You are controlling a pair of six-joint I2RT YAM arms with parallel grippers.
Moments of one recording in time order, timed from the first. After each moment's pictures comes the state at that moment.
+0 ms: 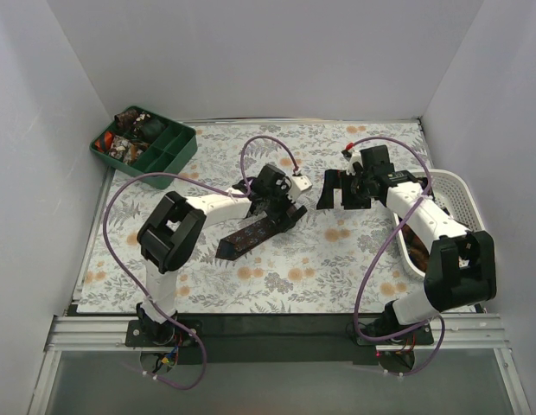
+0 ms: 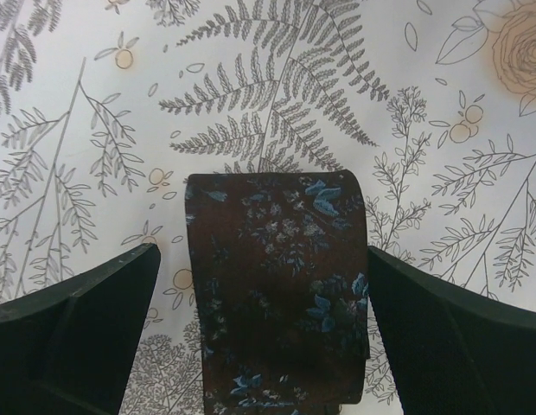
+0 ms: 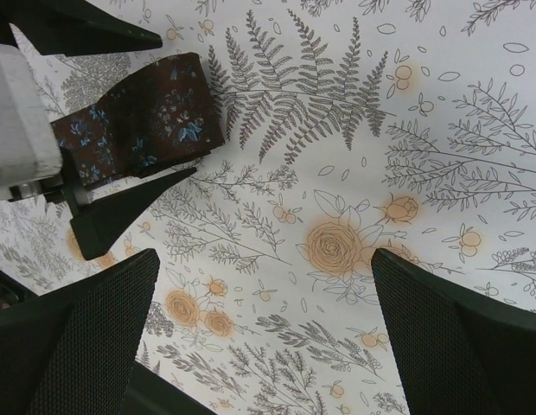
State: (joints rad) left arm -0.72 1.98 1.29 -0.13 0.22 0.27; right arm 0.26 1.48 1.08 -0.56 -0.39 0.21
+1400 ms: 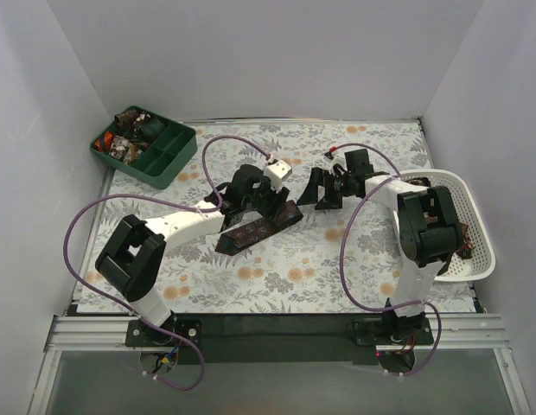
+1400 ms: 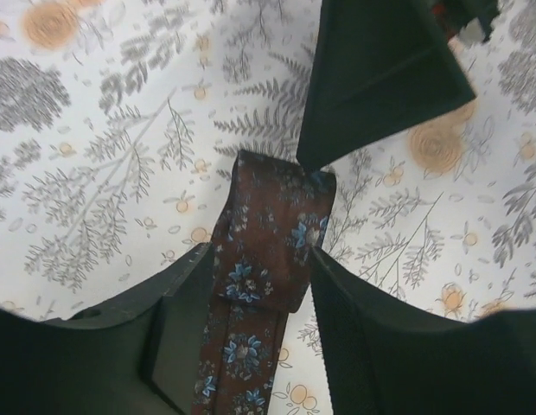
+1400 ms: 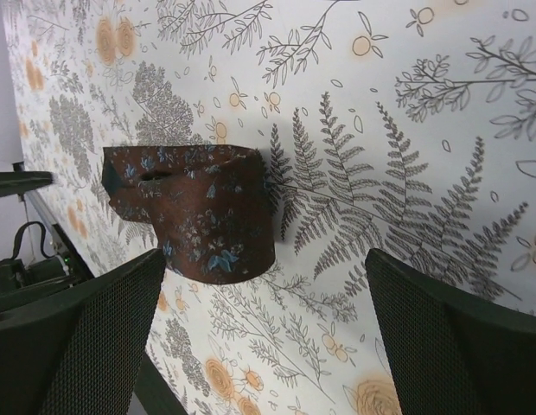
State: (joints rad) left arm -0.70 1.64 1.05 0.07 0.17 0.04; right arm 0.25 1.84 1.11 -0.20 -0.71 0.34
